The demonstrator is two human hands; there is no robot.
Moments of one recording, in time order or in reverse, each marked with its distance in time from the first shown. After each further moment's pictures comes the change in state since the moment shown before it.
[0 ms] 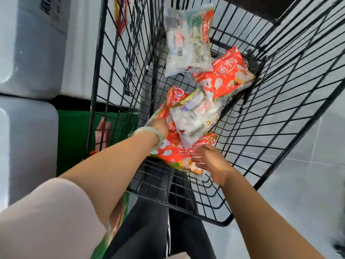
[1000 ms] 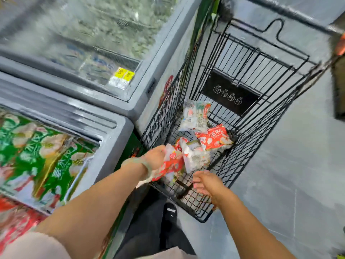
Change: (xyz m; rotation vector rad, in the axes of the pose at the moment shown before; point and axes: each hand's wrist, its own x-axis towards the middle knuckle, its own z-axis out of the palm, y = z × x) left_hand -0.253 -0.014 -0.080 -0.432 0.160 0.193; right_hand -0.170 -0.015 0.002 -0.217 0.016 -0.207
